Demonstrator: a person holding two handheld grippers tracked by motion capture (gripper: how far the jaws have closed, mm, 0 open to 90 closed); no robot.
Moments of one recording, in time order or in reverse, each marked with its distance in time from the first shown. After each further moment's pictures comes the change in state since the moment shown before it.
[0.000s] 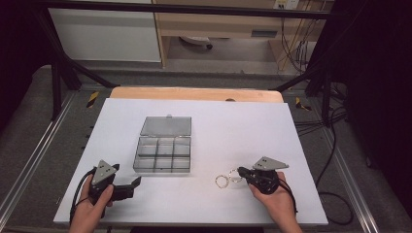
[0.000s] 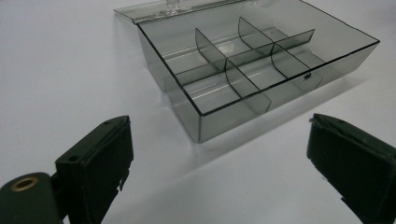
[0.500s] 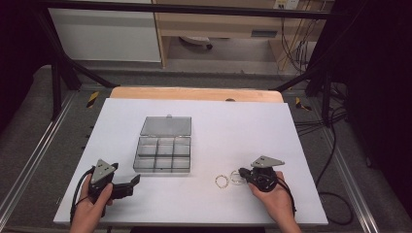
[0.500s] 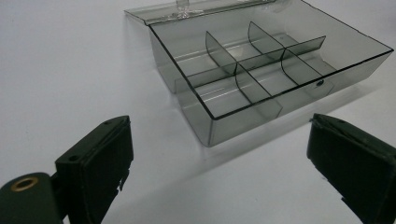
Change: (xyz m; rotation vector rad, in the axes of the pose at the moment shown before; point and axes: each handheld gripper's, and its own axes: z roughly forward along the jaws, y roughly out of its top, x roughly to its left) left arm 0.004 0.000 0.002 -0.015 0.023 -0.036; right arm -0.010 -0.007 0.014 0.086 -0.028 0.046
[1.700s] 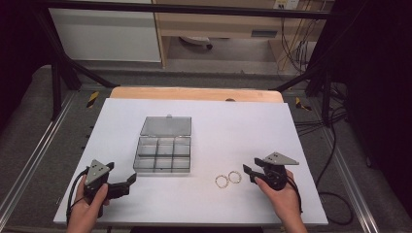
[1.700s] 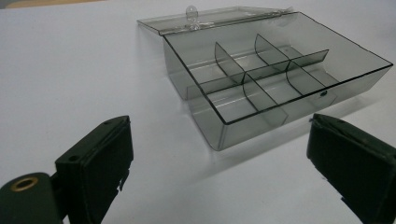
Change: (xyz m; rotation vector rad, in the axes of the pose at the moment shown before) left arm 0.005 0.000 -0.008 -0.040 0.017 -0.024; right arm -0.013 0.004 -0.020 -0.118 -0.076 0.084
